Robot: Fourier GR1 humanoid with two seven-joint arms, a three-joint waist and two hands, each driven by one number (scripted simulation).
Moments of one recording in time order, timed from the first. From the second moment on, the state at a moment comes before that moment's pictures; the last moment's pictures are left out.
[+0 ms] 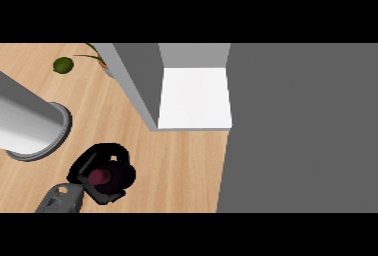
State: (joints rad) left arm -0.24 0.24 -0.02 -0.81 -0.03 -0.61 -0.67; right arm -0.10 -0.09 0.11 -2.49 -0.06 0.05 0.66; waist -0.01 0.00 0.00
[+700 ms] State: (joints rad) left arm -0.09 0.16 0.18 -1.09 0.10 -0.25 -0.70; right arm -0.08 -0.08 0.11 -2.49 -0.06 0.05 0.67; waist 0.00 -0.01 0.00
